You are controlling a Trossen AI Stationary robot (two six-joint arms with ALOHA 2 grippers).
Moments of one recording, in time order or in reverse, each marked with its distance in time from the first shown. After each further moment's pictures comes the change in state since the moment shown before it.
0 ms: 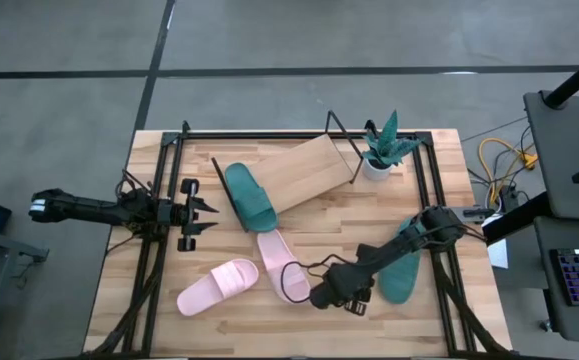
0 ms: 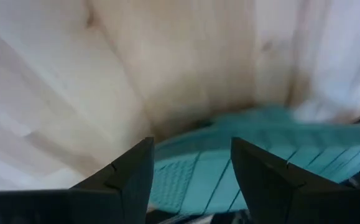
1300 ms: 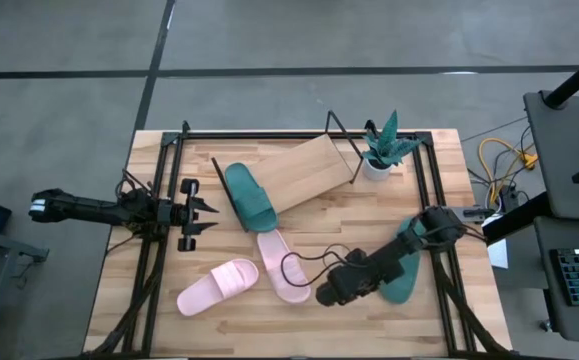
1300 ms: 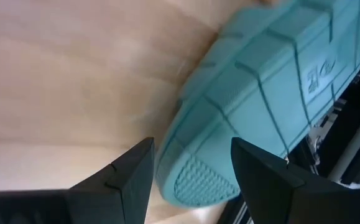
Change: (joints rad) left arm 0.000 0.000 0.000 0.000 0.000 0.006; right arm -0.005 0.003 -0.123 0.008 -0.031 0.784
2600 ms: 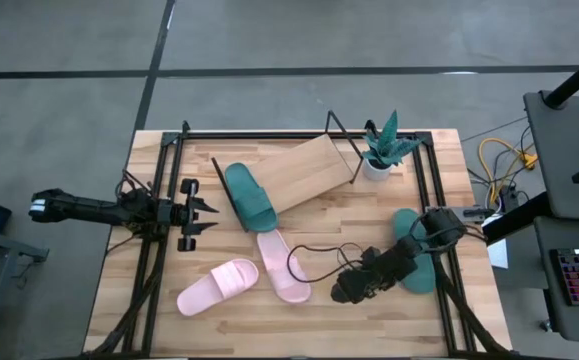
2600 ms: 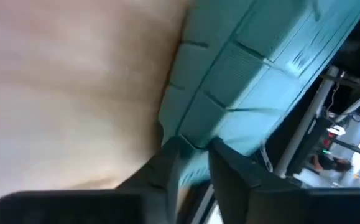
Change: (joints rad) left arm 0.000 0.000 0.000 -0.001 0.001 0.001; right arm 0.045 0.001 -0.204 -0.010 -0.097 -0.087
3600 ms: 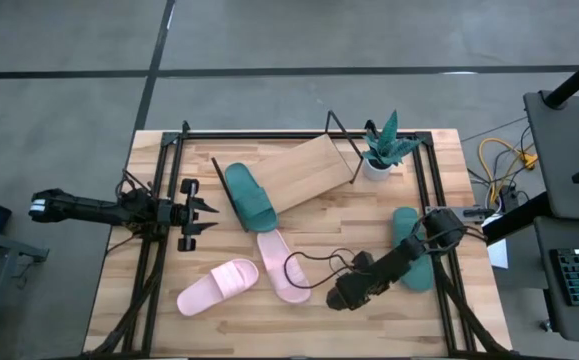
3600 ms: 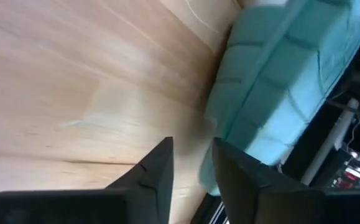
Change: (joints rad) left arm 0.000 0.000 0.000 -0.001 0.000 0.000; right arm 0.014 -0.007 0.110 0.005 0.108 -0.028
